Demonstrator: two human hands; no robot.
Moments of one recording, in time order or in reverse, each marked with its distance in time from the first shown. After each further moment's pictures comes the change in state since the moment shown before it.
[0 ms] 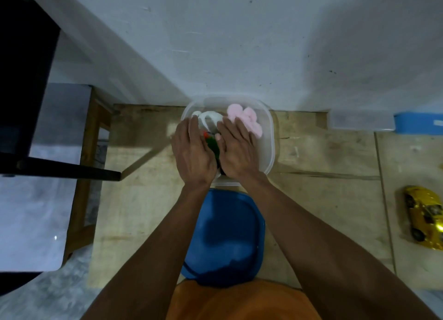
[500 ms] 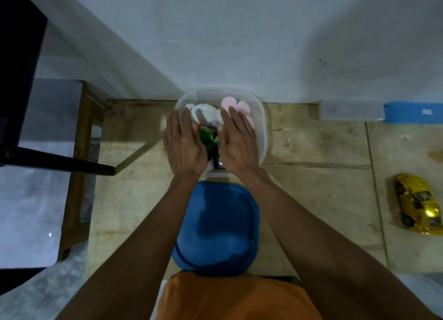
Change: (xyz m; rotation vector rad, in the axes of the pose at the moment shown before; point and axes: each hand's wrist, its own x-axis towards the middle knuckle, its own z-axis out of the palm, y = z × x) left_hand 0.005 -0.022 0.005 0.124 -0.099 0.011; right_hand -0.010 -0.004 -0.012 0.115 0.152 0.013
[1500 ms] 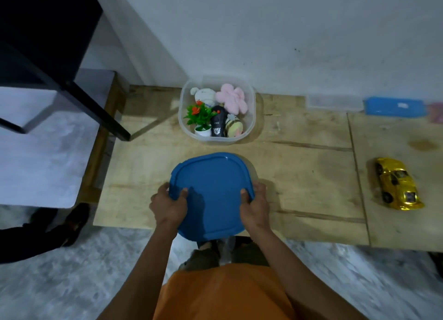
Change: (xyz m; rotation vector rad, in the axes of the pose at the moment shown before) left_hand -0.236 -0.043 -0.058 -0.244 -0.229 -0.758; right_hand -0.253 0.037 -0.057 0.494 -0.134 0.654
